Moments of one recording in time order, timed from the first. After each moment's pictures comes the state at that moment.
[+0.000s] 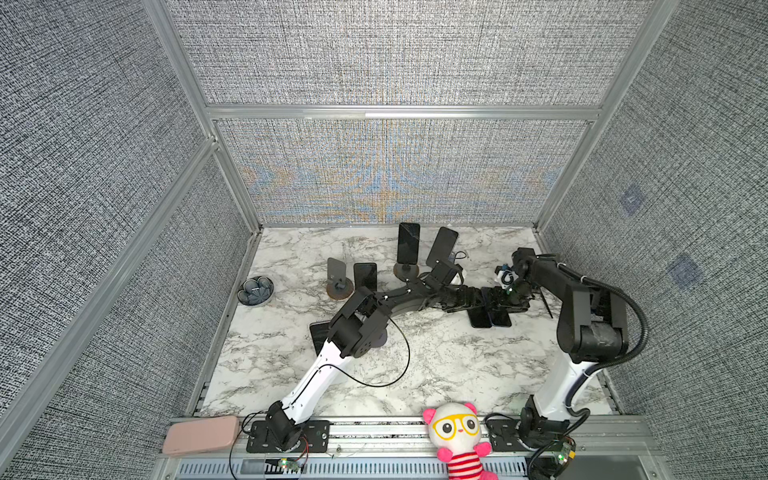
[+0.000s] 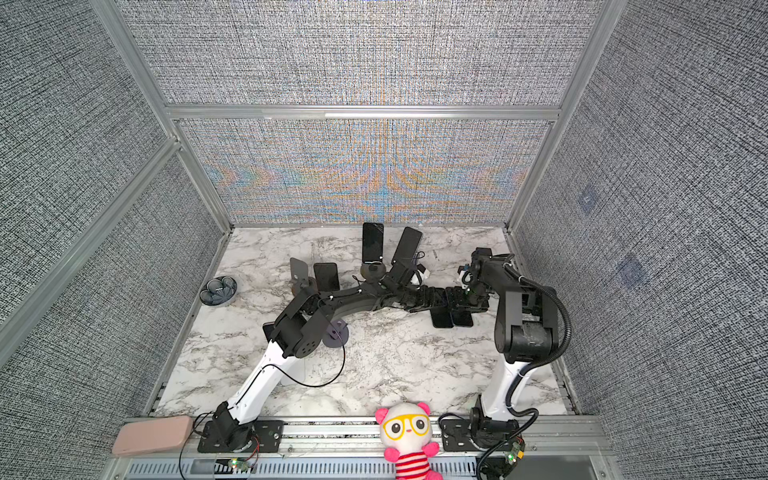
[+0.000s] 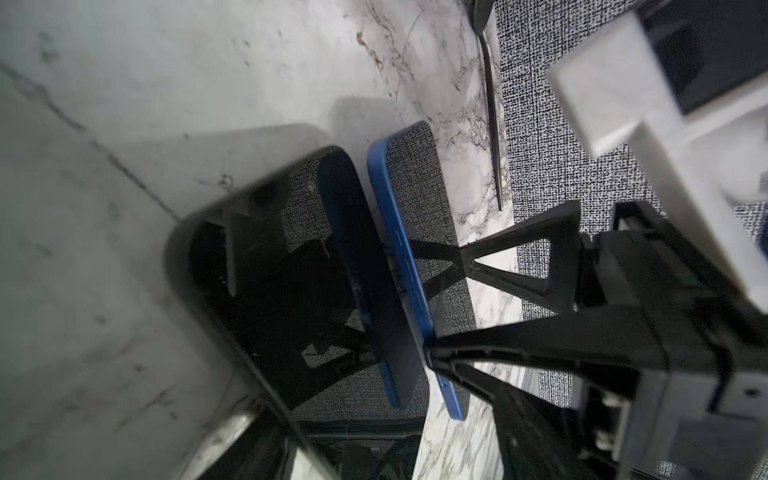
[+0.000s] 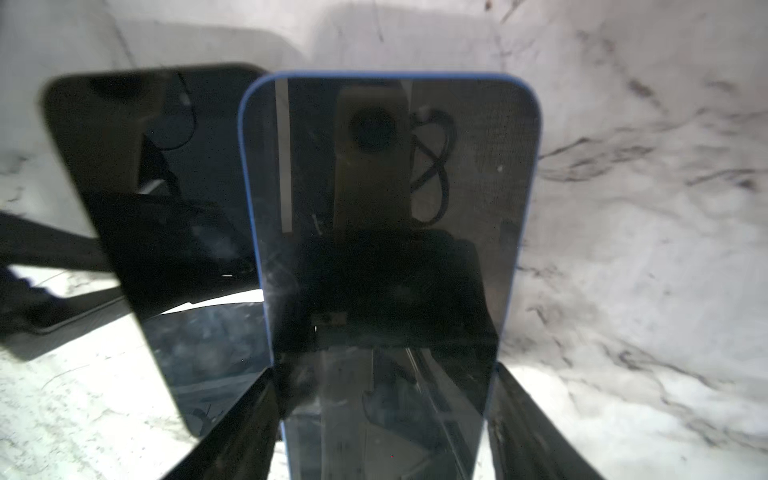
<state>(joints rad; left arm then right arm) -0.89 2.50 1.89 -0.07 0.58 -0.86 -0.09 1.86 1.27 -0.89 -0.20 -0.13</state>
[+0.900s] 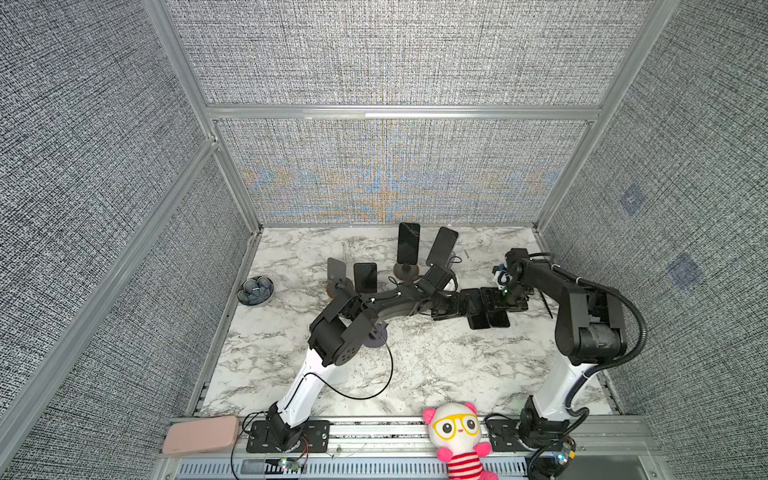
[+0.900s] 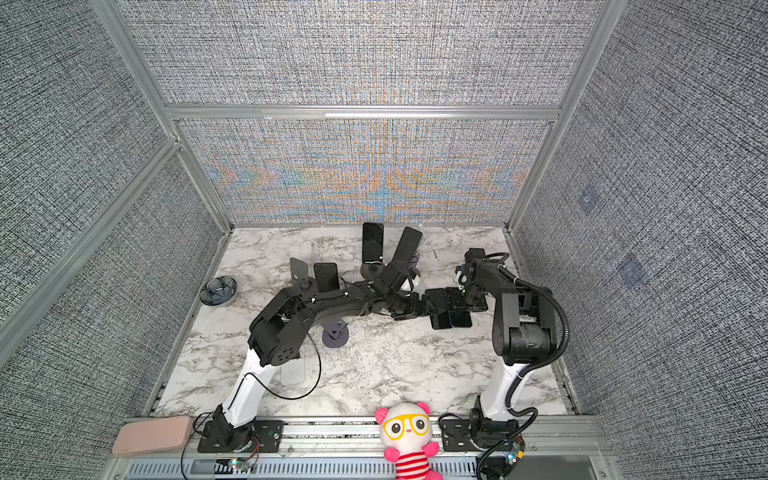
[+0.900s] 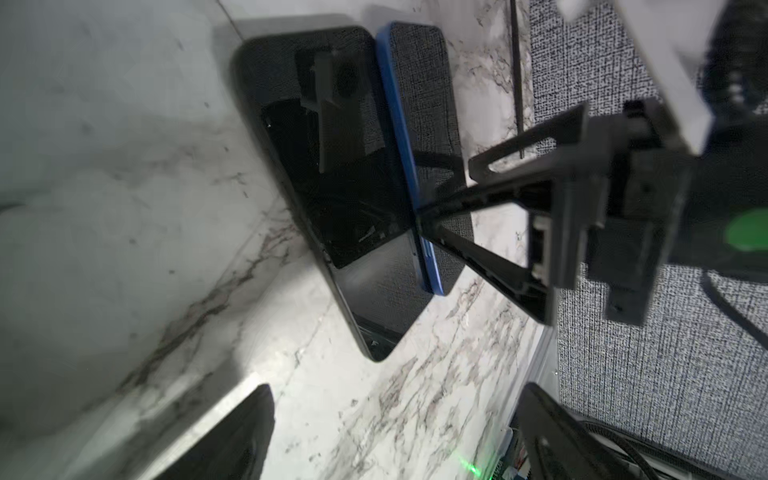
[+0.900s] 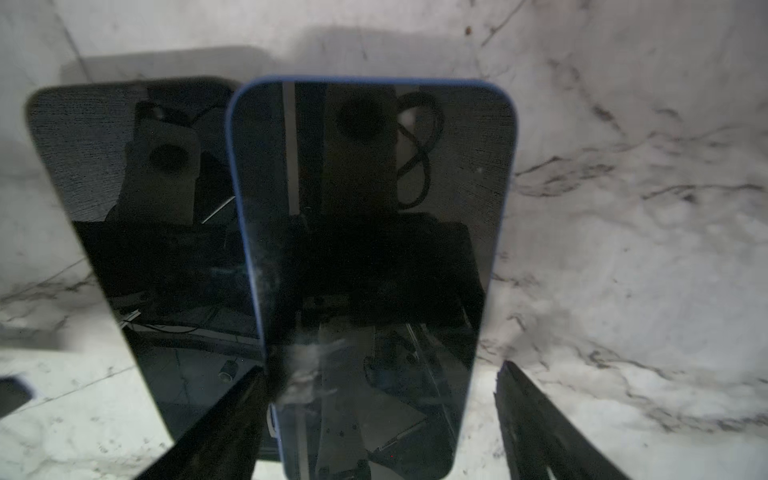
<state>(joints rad) -0.91 2.25 1.62 -0.15 0.52 -0.82 -0.04 1.86 1.23 -0.82 -0.08 -0.10</state>
